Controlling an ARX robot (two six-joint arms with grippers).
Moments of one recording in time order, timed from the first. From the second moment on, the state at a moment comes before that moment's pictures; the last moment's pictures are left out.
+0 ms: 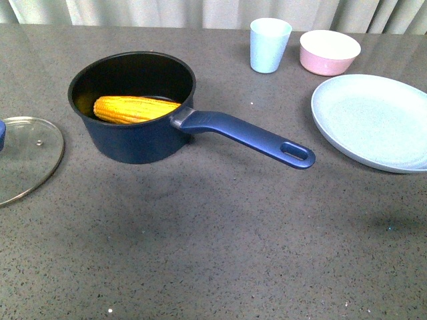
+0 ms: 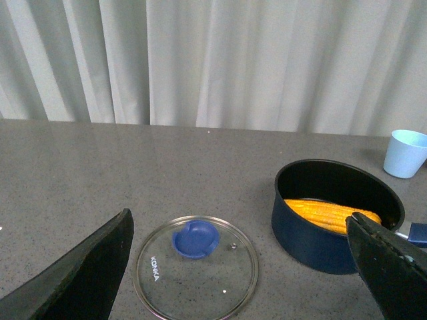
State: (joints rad) left arm 0.00 0.01 0.01 0.00 0.00 -0.01; right arm 0.00 0.22 0.02 0.22 0.00 0.00
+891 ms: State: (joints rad) left arm 0.00 0.01 0.01 0.00 0.00 -0.01; right arm 0.00 0.01 0.02 0.00 0.00 0.00
